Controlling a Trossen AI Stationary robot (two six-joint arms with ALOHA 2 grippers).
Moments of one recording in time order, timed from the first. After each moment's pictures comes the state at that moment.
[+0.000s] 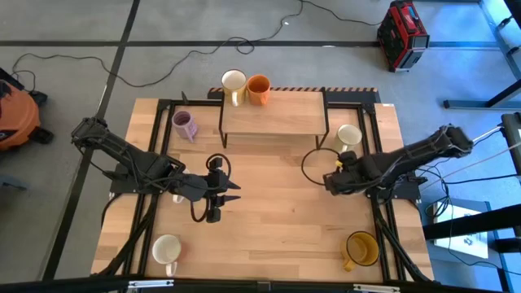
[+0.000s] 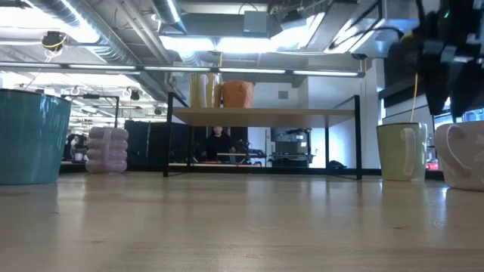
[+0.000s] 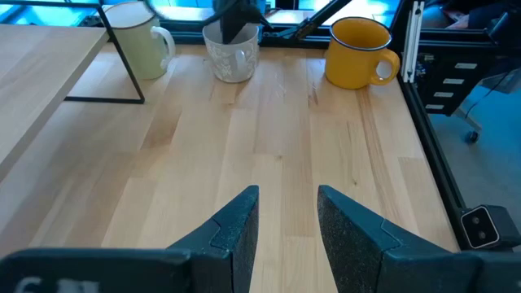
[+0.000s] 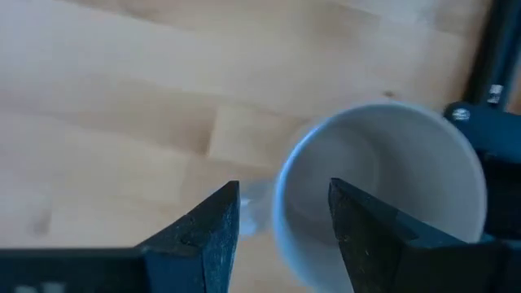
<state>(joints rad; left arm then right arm) -0.45 1.26 1.11 -0.43 -0.43 -0.31 0.30 1.21 0.88 -1.25 0.22 1.66</state>
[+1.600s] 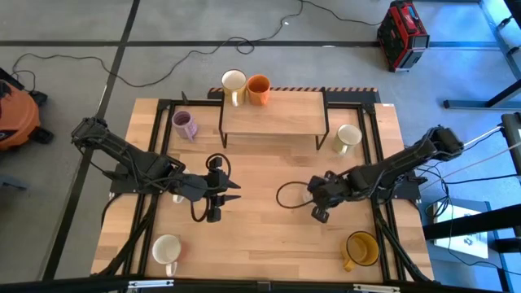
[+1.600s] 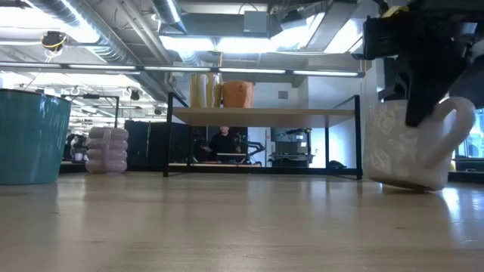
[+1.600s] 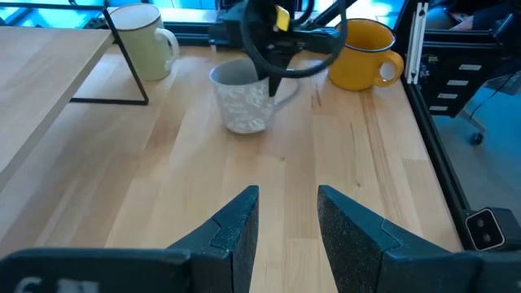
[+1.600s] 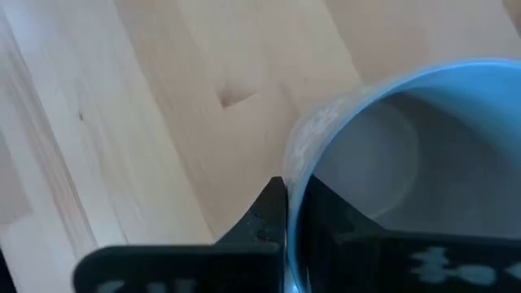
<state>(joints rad) -0.45 1.26 1.11 -0.43 -0.44 -0.30 0.38 1.36 0.84 -0.66 0.09 0.80</state>
